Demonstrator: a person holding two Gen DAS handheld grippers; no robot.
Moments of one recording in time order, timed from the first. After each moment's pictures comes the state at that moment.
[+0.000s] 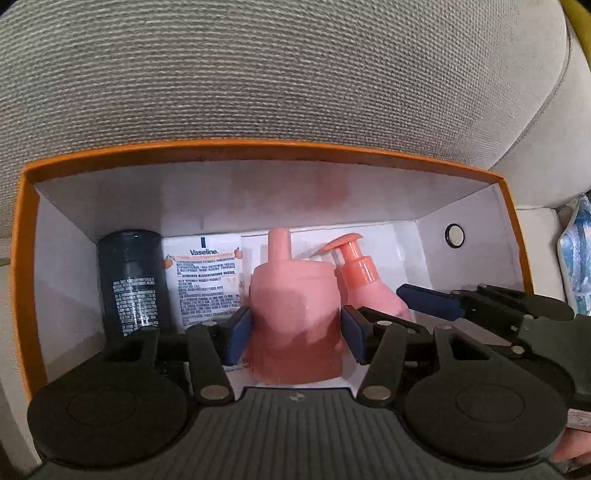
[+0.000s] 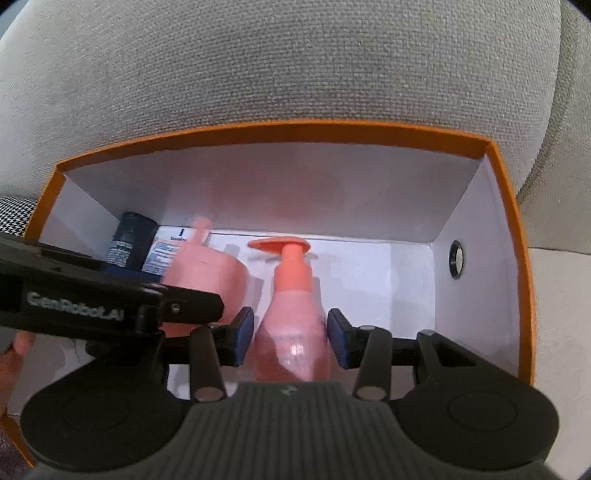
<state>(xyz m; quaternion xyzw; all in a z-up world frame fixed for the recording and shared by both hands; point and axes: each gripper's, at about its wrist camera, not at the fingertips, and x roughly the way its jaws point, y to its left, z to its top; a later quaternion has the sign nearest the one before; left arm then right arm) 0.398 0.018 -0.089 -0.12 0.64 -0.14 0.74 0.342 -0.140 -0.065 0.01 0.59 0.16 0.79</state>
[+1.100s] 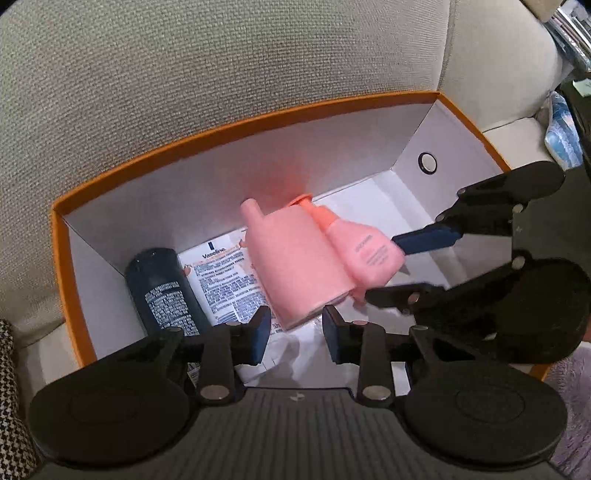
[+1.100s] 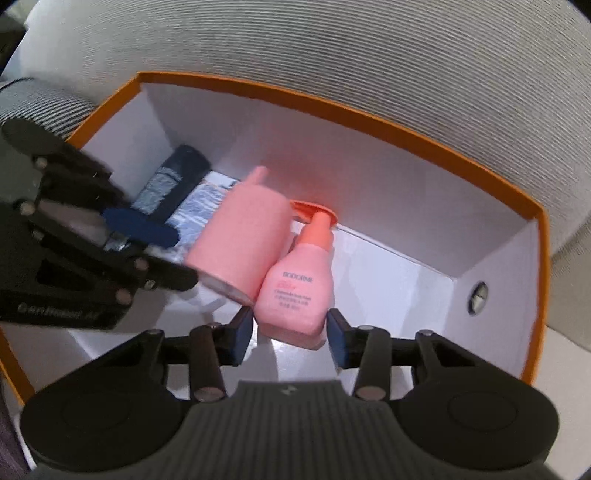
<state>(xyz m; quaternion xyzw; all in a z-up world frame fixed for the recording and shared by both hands) 0.354 0.012 -0.065 0.05 0.58 -0.21 0.78 0.318 -0.102 -0.071 -0.14 0.56 0.27 0.77</state>
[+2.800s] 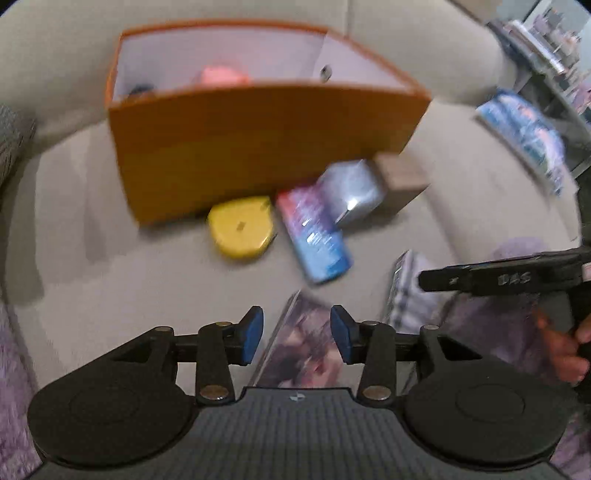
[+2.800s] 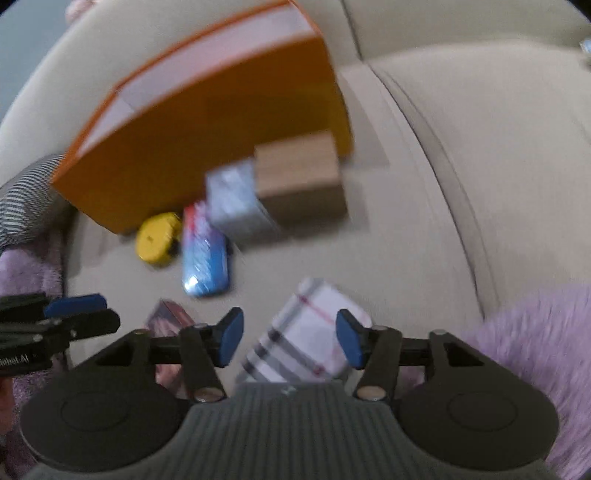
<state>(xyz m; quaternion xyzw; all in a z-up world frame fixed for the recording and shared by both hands) 0.113 0.019 -0.066 -0.01 0.54 -0.20 0.81 0.053 -0.230 -0.068 0.14 0.57 0.08 0.80</state>
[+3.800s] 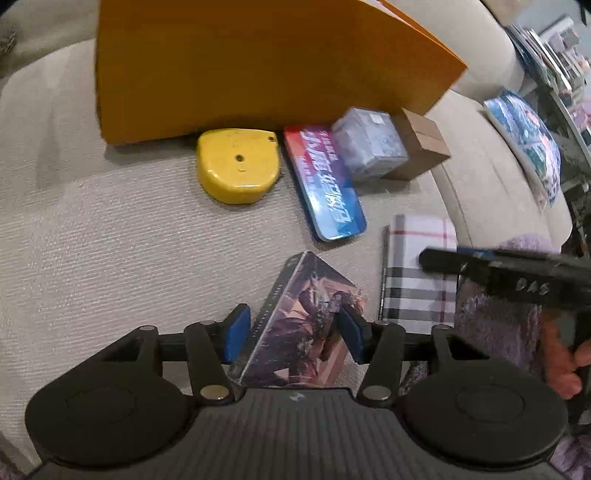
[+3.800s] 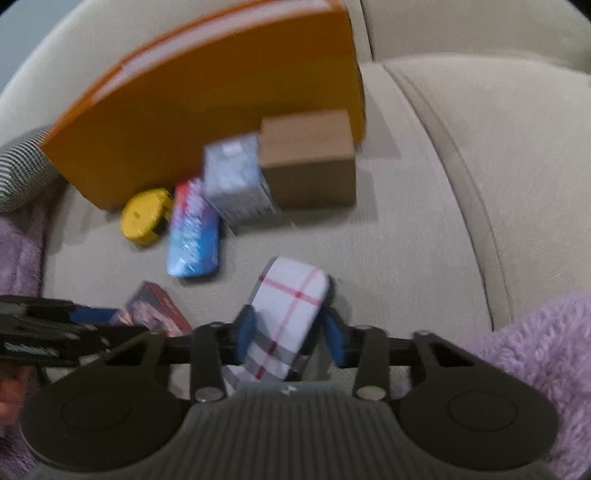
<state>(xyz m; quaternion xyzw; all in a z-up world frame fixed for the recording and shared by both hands) 0.115 0.025 -0.116 -0.08 0.58 -0.22 0.78 0.033 -0.214 -0.062 0.09 0.53 0.10 0.84</state>
